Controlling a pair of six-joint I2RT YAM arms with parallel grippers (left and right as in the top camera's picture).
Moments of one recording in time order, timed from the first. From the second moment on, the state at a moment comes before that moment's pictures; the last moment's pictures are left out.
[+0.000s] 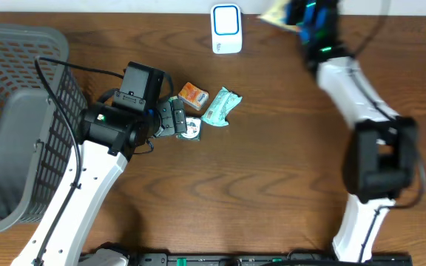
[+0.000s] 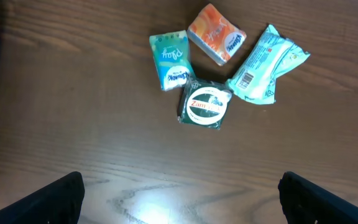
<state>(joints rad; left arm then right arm) -0.34 1.36 1.34 -1.07 -0.06 -0.46 0.09 2.08 1.69 0.12 0.09 0.13</state>
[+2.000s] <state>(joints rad) -0.34 1.36 1.34 -1.07 -0.06 -0.46 0.30 2.29 1.70 -0.65 -0.62 0.37</state>
